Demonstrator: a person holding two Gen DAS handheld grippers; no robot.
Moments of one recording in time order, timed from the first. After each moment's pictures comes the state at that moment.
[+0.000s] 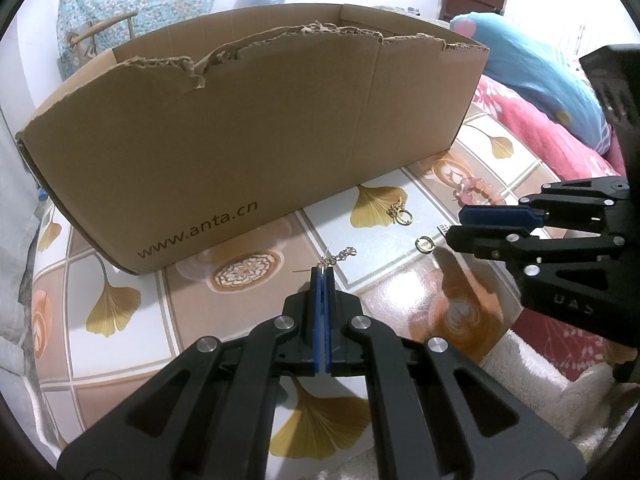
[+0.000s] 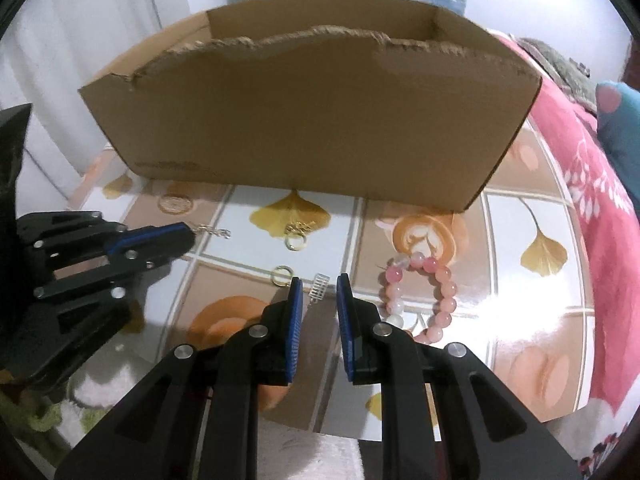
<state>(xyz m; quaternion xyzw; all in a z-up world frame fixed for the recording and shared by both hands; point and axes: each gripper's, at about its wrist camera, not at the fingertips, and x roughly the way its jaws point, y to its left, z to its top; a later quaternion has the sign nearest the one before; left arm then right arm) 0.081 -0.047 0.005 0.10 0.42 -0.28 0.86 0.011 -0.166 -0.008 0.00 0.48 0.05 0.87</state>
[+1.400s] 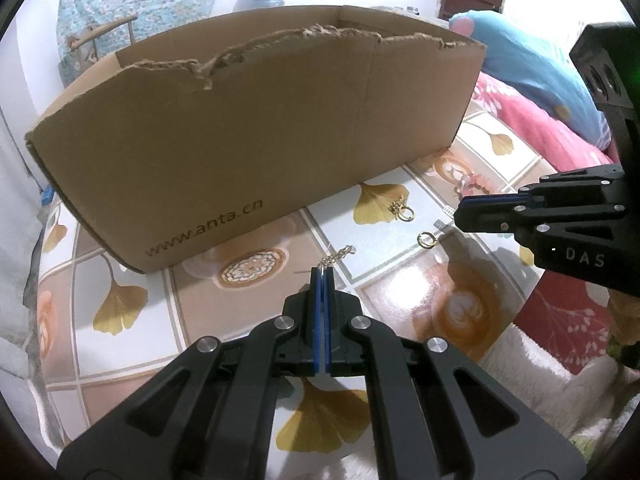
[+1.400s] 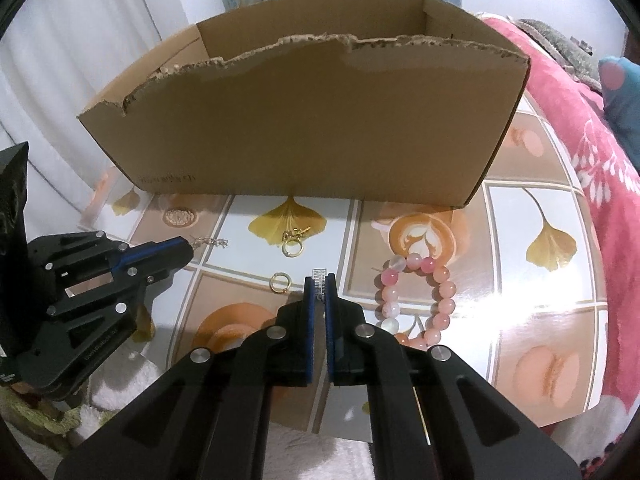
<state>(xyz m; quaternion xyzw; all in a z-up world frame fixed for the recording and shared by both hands) 0.077 -0.047 0.006 0.11 0.42 -0.27 0.86 0.015 -0.207 0.003 0.04 0.48 0.07 0.88</state>
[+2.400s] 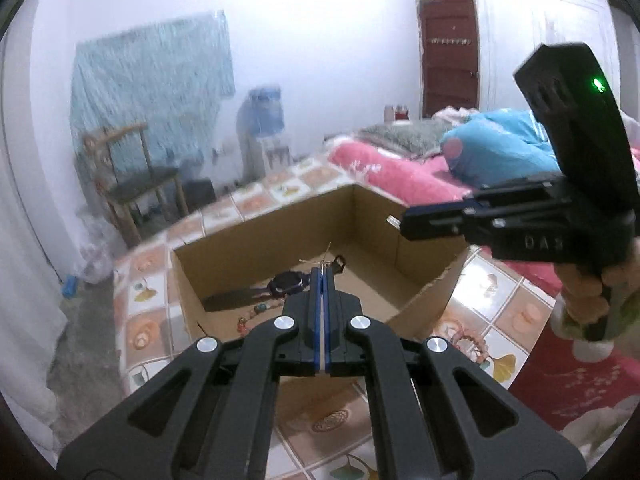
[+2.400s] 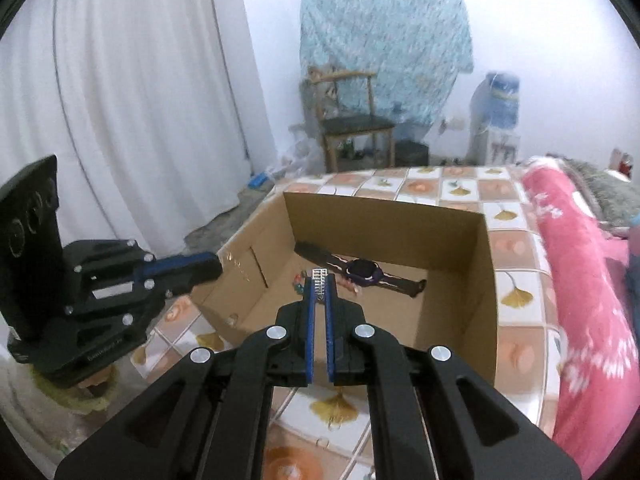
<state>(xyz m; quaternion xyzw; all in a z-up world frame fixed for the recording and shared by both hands) 0.115 -0.030 0.153 0.11 0.26 -0.29 0.91 0.071 -0.207 0.154 0.02 0.33 0.21 0.92</state>
